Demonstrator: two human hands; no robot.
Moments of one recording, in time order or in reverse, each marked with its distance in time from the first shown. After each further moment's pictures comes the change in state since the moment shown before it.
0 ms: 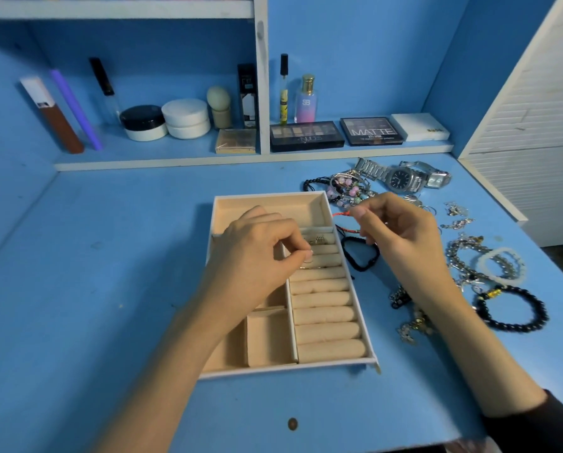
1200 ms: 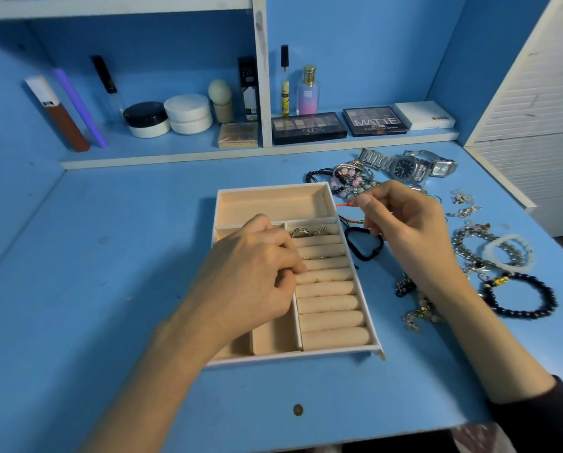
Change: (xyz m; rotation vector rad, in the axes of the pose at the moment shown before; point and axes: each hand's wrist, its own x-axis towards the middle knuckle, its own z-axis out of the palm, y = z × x) left_hand -0.021 0.005 -0.012 0.230 -0.163 0.137; right_hand -0.001 0.001 -0.001 -0.008 0.007 -0.064
